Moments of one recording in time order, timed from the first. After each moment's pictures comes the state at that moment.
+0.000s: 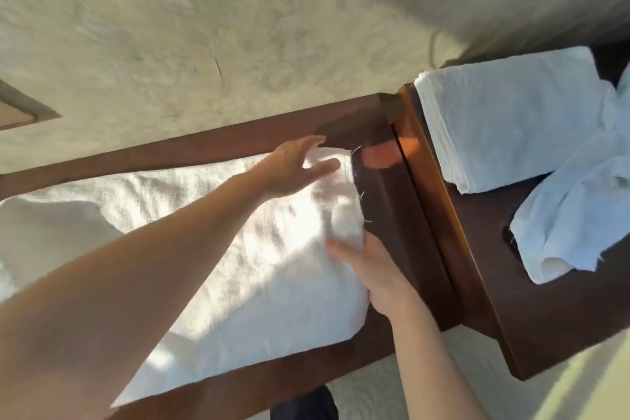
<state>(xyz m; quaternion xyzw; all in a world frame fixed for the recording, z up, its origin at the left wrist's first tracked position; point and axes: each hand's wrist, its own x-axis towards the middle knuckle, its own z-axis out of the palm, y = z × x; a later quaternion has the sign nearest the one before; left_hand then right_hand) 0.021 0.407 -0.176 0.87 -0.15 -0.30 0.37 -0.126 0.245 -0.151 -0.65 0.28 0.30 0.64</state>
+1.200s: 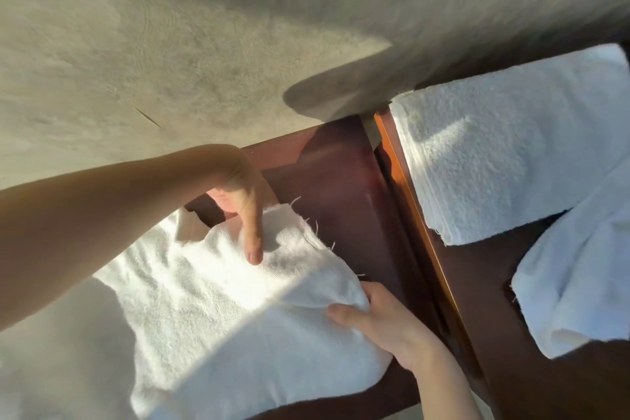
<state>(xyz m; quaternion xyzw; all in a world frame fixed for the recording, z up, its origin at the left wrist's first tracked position) 0.103 0.376 -0.138 0.56 -0.20 -0.80 0.06 -0.109 0.165 -0.167 -0.66 0.19 0.46 0.57</state>
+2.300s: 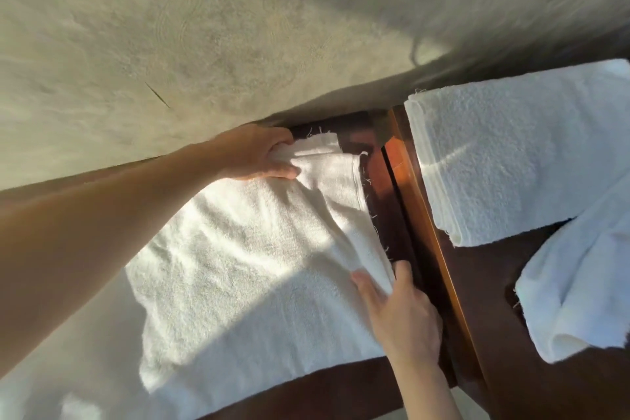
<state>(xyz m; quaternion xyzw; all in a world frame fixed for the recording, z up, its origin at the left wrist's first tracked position) 0.111 0.404 -0.188 0.91 -0.22 -0.30 0.17 -0.128 0.168 -0.186 -0.93 0.24 0.23 0.14</state>
